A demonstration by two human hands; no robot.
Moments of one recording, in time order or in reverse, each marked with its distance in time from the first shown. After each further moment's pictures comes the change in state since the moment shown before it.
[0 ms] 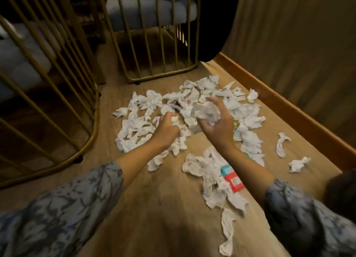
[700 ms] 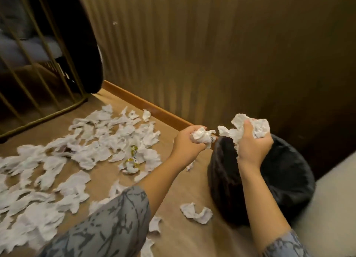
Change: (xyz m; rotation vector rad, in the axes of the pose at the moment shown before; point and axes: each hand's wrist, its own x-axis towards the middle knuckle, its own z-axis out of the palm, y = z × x) left_hand -0.057 0.221 0.280 -0.237 -0.508 0.310; right_hand -0.037 0.013 -0.346 -0.016 1.104 0.527
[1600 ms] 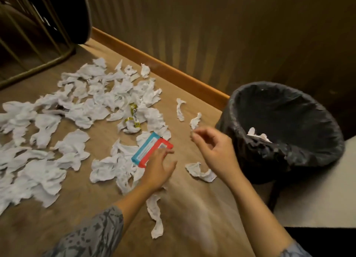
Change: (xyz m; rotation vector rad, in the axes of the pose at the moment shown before) left_hand -0.084 -0.212 -0.033 0.423 -0.028 -0.071; right_hand -0.107 0.070 -0.028 -0.376 -0.883 -0.127
